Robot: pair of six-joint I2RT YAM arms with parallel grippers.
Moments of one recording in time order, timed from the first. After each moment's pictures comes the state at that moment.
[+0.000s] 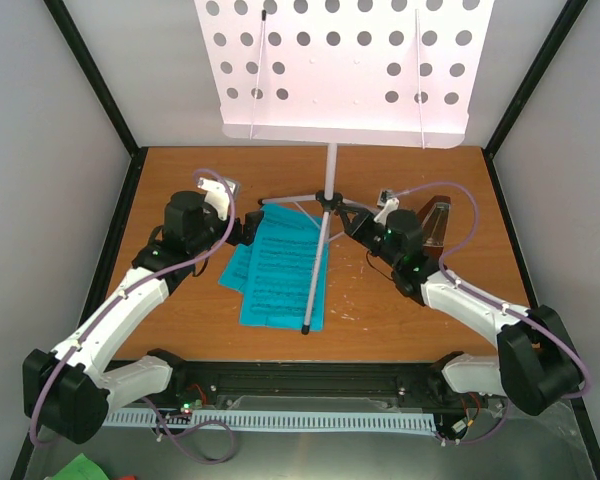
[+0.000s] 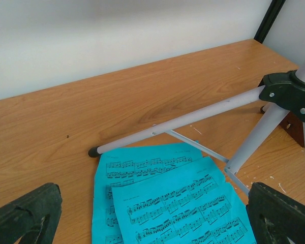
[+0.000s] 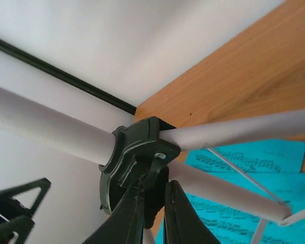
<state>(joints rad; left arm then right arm) -0.39 1.07 0.86 -0.18 0.14 -0.03 0.52 1.27 0.66 0.41 -0.14 1.01</state>
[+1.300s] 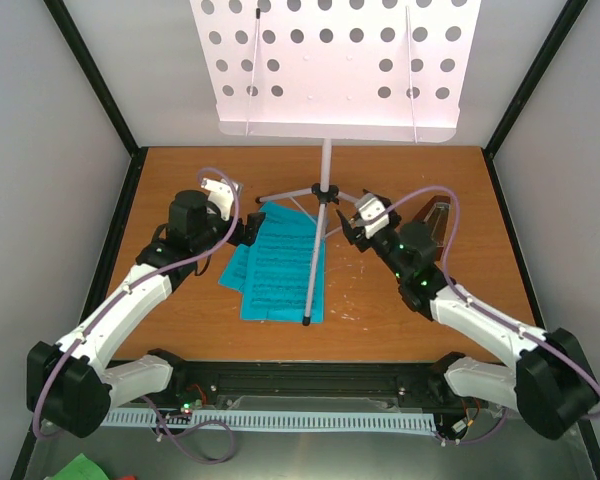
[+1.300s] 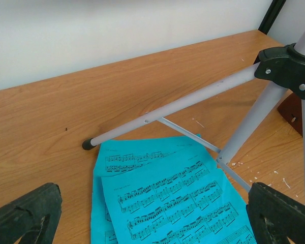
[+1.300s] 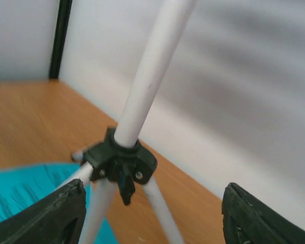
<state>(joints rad) -0.39 1.11 0.86 -0.18 0.14 -0.03 0.57 1.17 0.60 0.53 0.00 -0.46</state>
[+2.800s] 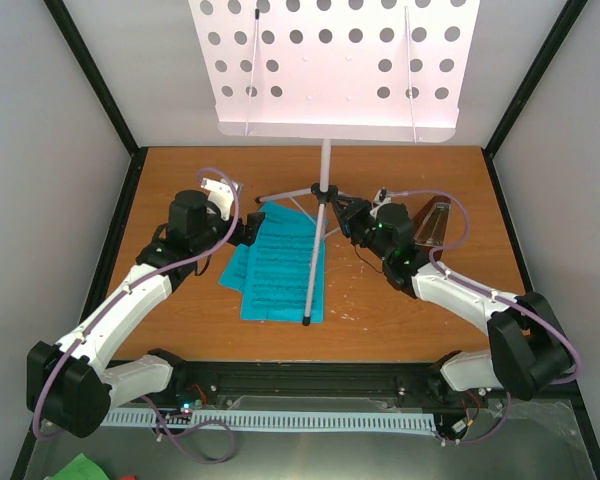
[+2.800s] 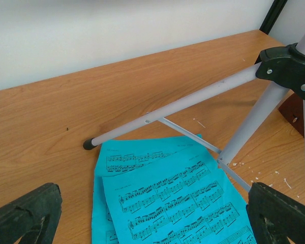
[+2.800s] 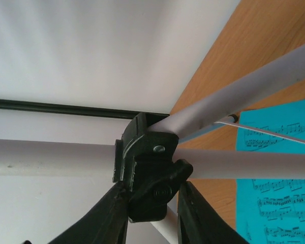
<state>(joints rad) -0.39 1.11 0.86 -0.18 0.13 -0.03 0.56 1.35 0.72 0.47 -0.09 1.38</state>
